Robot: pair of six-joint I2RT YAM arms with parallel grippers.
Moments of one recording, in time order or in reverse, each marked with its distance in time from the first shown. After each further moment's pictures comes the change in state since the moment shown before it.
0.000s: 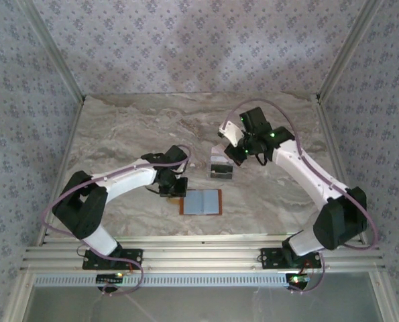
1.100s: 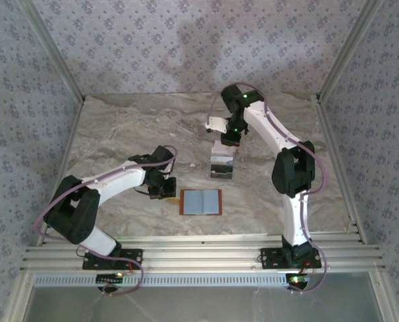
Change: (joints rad) left arm 0.111 -0.071 -0.098 -0.001 0.026 -0.007; right arm -0.039 0.618 0.700 -0.479 0.085 -0.510
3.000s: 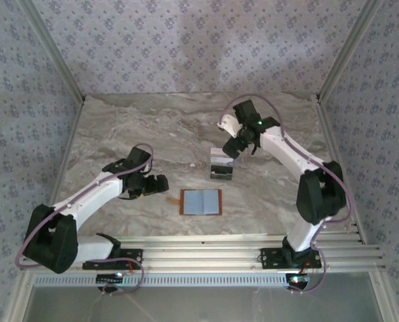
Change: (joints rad) left arm 0.167 -0.262 -0.135 0.019 -0.145 0.026; right arm -0.010 -0.431 -0.664 0.619 0.253 0.423
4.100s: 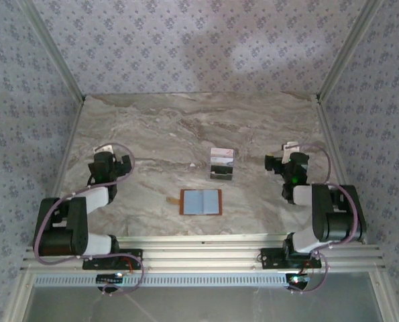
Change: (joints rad) left arm 0.436 0.104 -0.344 1.111 -0.323 0.488; right arm -0.452 -0.176 -0.993 1.342 -0.059 0.485
